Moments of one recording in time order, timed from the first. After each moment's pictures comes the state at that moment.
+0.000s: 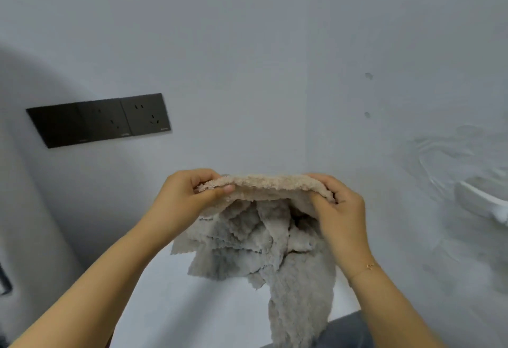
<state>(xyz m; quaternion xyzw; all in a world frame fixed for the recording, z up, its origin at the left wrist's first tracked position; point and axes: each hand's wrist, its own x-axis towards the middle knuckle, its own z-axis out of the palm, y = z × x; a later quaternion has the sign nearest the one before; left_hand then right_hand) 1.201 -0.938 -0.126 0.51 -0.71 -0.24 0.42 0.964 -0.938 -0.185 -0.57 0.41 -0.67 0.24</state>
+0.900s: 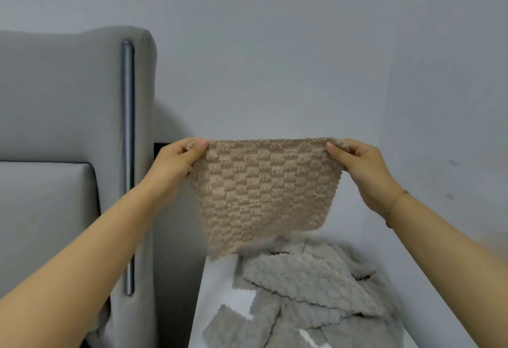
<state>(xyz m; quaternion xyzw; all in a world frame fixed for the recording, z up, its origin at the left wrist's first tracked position) 1.368 -0.943 -0.019 0.48 -0.54 -0.28 0.63 1.048 -0.994 -0.012 -0.63 0.33 -0.59 0.38</state>
